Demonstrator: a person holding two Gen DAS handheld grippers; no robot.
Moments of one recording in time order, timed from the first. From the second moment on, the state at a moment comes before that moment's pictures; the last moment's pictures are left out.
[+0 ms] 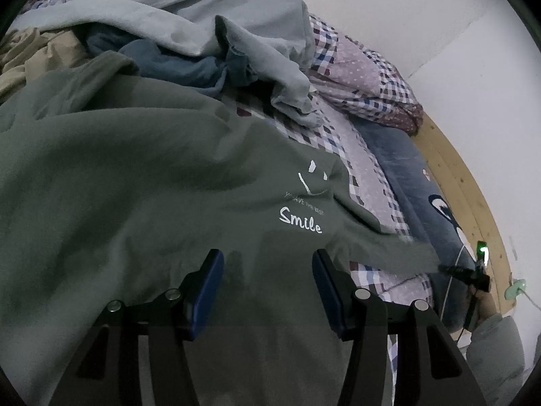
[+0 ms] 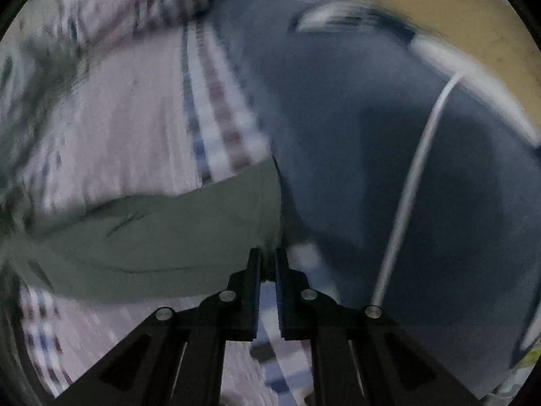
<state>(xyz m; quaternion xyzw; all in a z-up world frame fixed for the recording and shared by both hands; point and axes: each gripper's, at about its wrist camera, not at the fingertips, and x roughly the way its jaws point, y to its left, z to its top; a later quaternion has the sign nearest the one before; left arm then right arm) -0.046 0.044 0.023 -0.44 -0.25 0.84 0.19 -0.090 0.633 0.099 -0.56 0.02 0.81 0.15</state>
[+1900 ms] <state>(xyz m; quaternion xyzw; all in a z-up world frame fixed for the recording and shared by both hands) -0.026 -0.073 0.105 -0.32 -0.31 0.88 0.14 -0.053 0.304 0.126 -0.39 0.09 0.91 -0.08</state>
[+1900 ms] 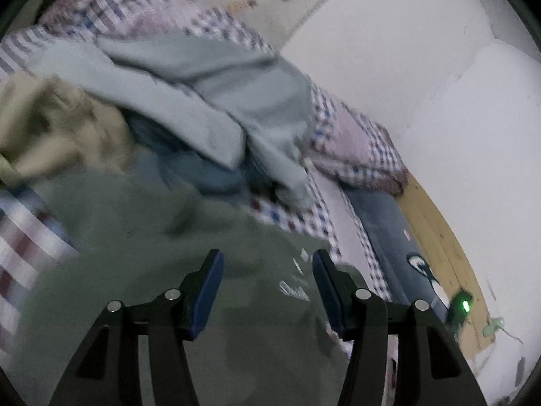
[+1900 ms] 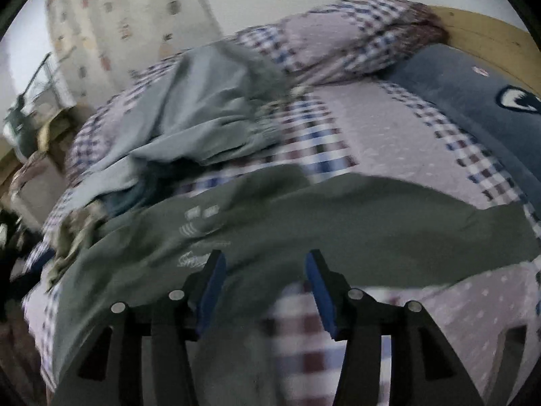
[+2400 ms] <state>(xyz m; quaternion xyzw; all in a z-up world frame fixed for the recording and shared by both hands) -0.034 -0.195 0.082 -0.33 -0.33 0.88 0.04 -0.031 0.172 0.081 -0.39 0.05 0.90 -0.19</state>
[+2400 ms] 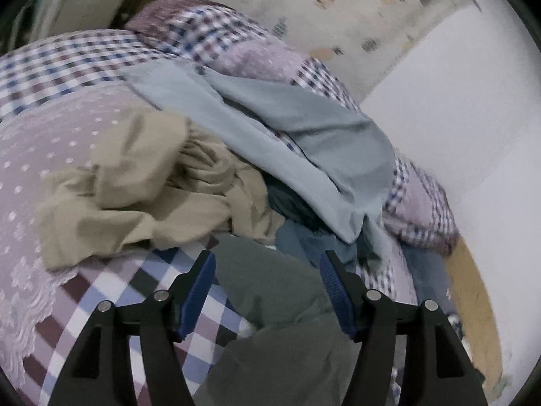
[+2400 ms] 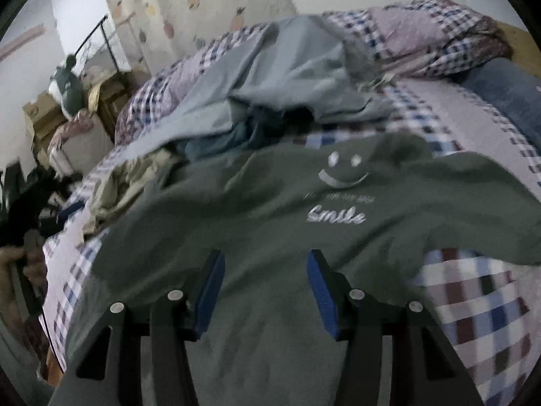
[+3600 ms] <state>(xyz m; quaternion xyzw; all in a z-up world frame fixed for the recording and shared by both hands) -0.074 -0.206 0.088 -0.28 -0.33 0.90 -0.10 -0.043 0.155 0.017 -0.45 0.00 0.87 -0.21</state>
